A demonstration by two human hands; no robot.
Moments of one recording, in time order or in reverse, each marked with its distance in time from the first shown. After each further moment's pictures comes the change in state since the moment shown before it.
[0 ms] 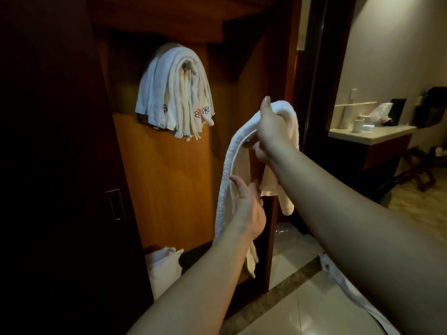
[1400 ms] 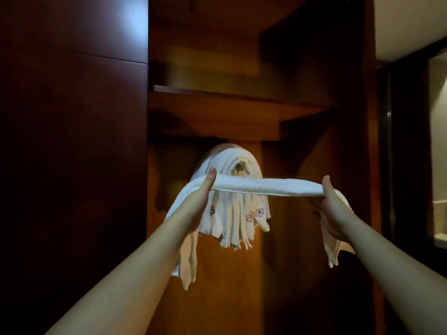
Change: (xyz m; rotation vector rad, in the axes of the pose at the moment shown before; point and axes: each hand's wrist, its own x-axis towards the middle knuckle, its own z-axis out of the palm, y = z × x) left_hand 0.158 0.352 -0.111 0.771 0.339 0.515; right_hand 0.301 -0.007 0.078 -0.012 -0.405 -0.229
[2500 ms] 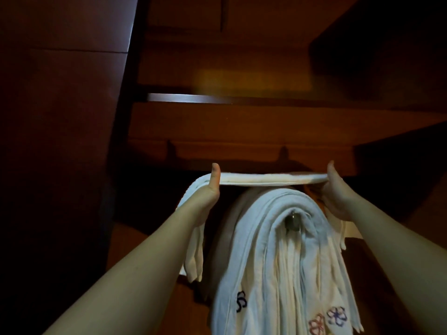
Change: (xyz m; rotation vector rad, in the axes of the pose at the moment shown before) left_hand 0.342 -0.025 -0.097 0.321 0.791 0.167; right_hand 0.376 -0.008 0.135 0.049 -0.371 -0.102
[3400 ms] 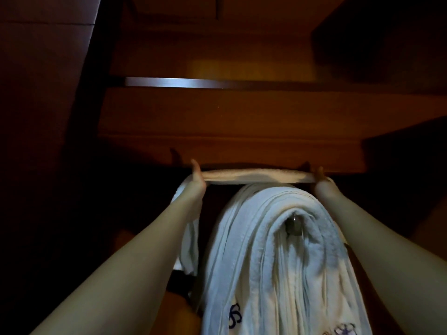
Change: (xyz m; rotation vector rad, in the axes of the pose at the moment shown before) left_hand 0.035 0.017 0.027 -0.349 -0.302 -0.244; right_hand 0.078 0.032 0.009 0.047 0.384 -0.058
